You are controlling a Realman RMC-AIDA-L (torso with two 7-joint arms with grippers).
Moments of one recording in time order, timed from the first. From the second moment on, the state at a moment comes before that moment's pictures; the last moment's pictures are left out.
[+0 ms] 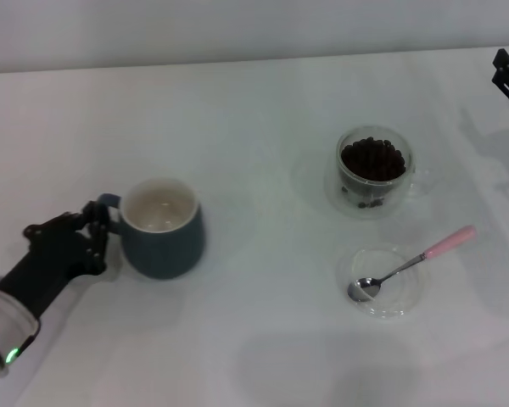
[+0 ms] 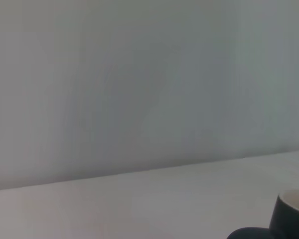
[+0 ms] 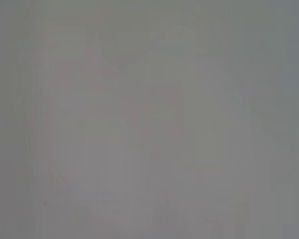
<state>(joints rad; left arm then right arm) -0.34 -2.09 -0.88 -0.22 -0.28 -1.02 2.80 0.44 2.01 -0.27 -0.05 1.94 1.18 -2.78</state>
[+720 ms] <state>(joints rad) -0.46 -2.09 -0.73 -0.29 -0.28 -0.94 2.80 0.45 2.02 -0.27 -0.04 1.94 1.18 -2.78</state>
